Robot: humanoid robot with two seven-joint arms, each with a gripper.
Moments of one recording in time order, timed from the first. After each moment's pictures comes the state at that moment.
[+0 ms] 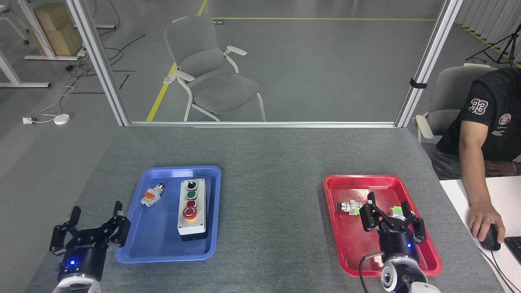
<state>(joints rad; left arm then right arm) -0.05 0.15 0.24 -1.46 -1.36 -0.11 0.17 -0.20 -0.10 0.01 -1.19 1.13 0.03 -0.23</state>
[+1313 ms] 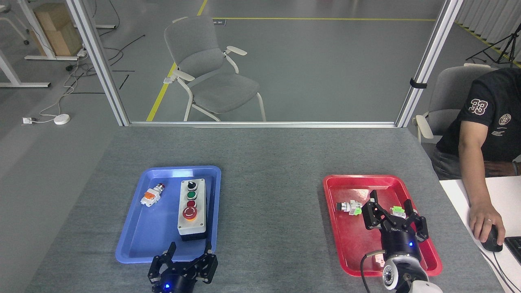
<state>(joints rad) 0.03 -0.03 -0.13 -1.43 -1.40 0.07 -0.03 -0.21 -0.10 0.00 -1.19 1.13 0.04 -0.23</state>
